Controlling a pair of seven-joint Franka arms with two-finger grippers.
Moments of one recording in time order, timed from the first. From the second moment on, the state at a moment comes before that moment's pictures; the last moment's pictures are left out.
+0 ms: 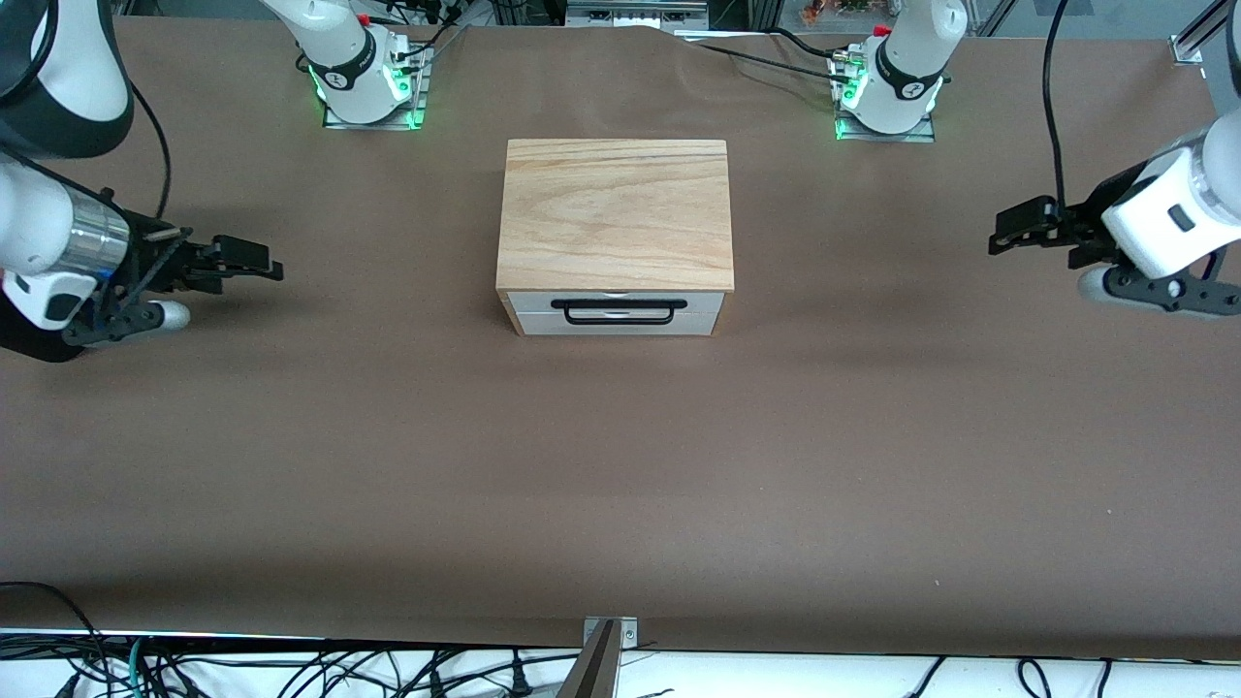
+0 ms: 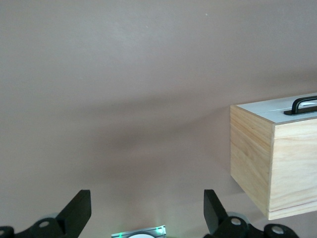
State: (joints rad) left arm -0.02 0.23 -0.05 -1.35 -0.13 1.36 0.03; right arm -0.02 0.20 0.04 -1.64 0.34 1.61 -0.15
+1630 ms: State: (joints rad) left arm -0.10 0.76 -0.10 -1.56 -1.23 1.71 0.72; right arm 0.21 0.62 0.04 -1.75 1.41 1.82 -0.70
